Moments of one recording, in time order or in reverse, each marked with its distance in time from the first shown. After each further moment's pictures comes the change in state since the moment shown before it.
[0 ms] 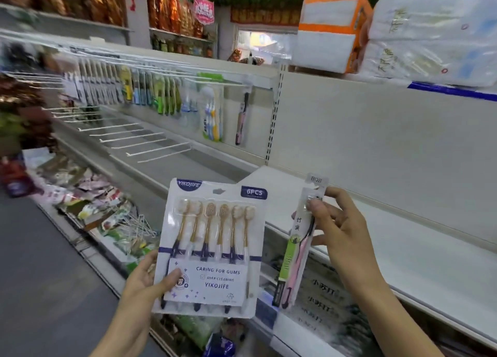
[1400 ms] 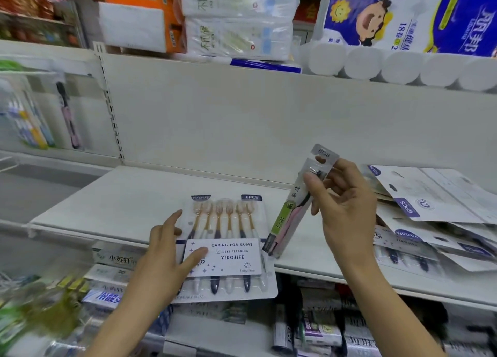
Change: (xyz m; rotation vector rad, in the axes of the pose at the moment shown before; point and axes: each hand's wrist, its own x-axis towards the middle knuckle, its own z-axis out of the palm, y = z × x) left_hand -0.022 -0.070 0.280 1.205 -0.417 0.407; right_hand -0.049 -0.013 -0.241 -0.162 0.575 -0.295
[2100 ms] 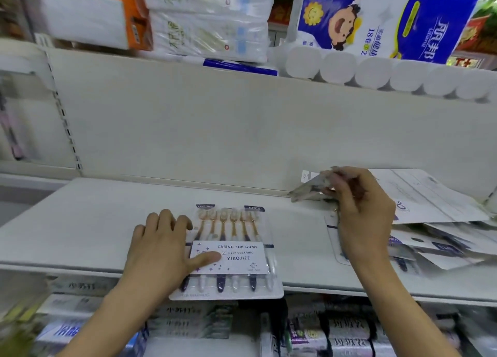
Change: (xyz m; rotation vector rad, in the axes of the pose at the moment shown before) left_hand 0.073 0.020 0.022 0.608 0.129 0.385; right_hand 0.028 0.028 -0.041 -0.367 0.220 -0.094
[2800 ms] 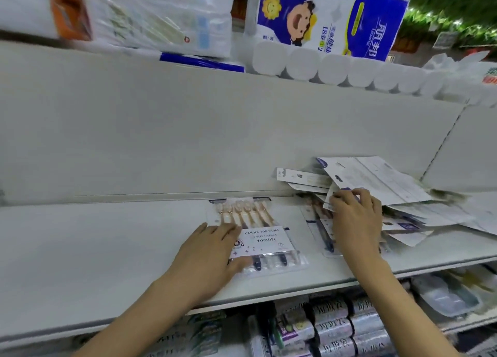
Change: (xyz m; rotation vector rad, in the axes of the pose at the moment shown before) left_hand 0.052 0.054 0.010 -0.241 -0.326 0.520; right_hand 0.000 0.089 -0.036 -1.377 -0.075 -0.246
